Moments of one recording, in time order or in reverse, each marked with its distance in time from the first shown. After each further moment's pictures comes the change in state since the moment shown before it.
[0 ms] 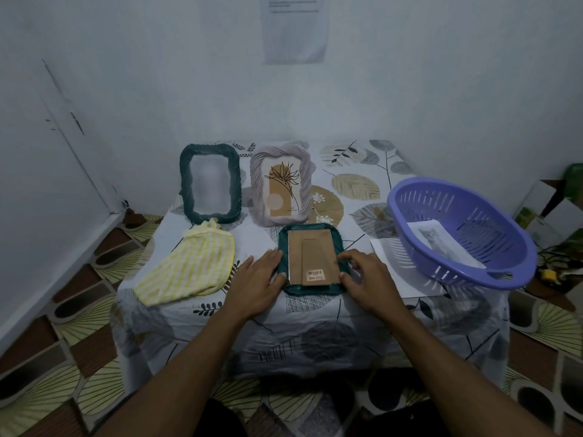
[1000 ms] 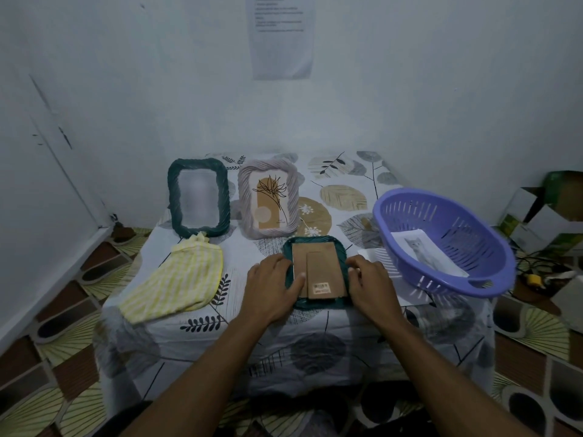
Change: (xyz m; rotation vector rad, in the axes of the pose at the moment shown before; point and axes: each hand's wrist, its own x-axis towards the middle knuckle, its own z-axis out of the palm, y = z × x) left_hand 0.023 0.048 0.008 -0.021 0.183 -0.026; right_hand 0.005 0.014 -0.009 -0.081 0.093 0.199
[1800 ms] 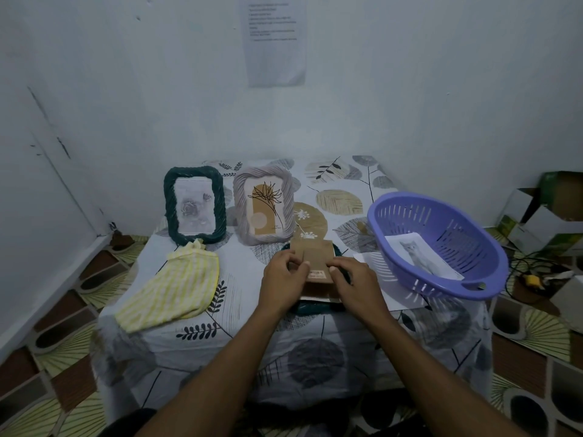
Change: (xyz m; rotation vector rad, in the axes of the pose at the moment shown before) left_hand 0.018 0.042 -0.005 -0.606 0.102 -0.252; right_hand 0.002 -0.019 -0.001 0.269 0.023 -0.050
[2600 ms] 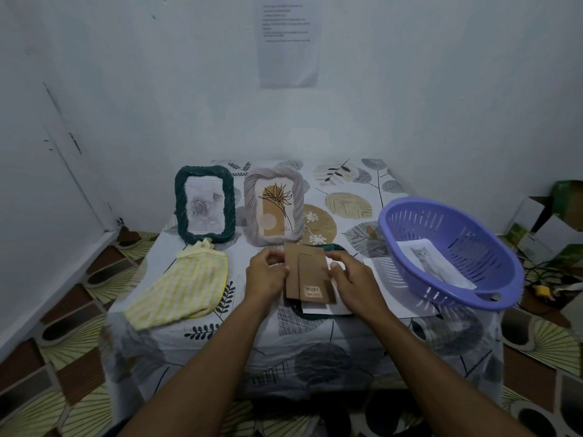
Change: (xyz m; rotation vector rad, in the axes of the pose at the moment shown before) left_hand 0.020 -0.022 -0.028 -0.364 0.109 -0.289; right_hand 0.016 -0.009 0.012 0.016 -0.098 -0.043
